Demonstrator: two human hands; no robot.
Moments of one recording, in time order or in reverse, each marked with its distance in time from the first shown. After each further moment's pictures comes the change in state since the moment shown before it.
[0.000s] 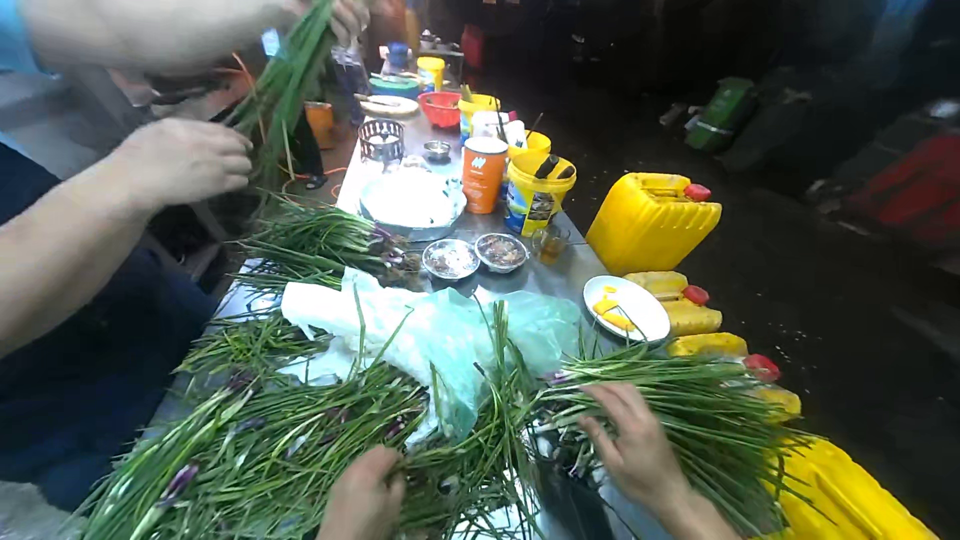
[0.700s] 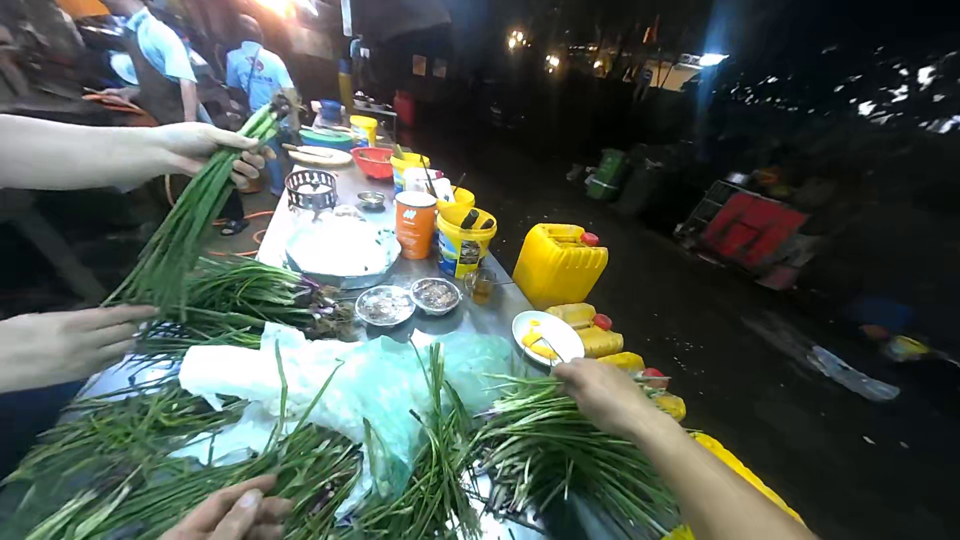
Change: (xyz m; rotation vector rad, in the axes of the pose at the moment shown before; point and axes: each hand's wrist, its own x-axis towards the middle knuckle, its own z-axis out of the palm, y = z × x) left_hand 0.002 0.026 -0.111 -1.049 0.093 -0.186; right_hand 0.083 0.025 -0.117 -0.394 -0.526 0.216
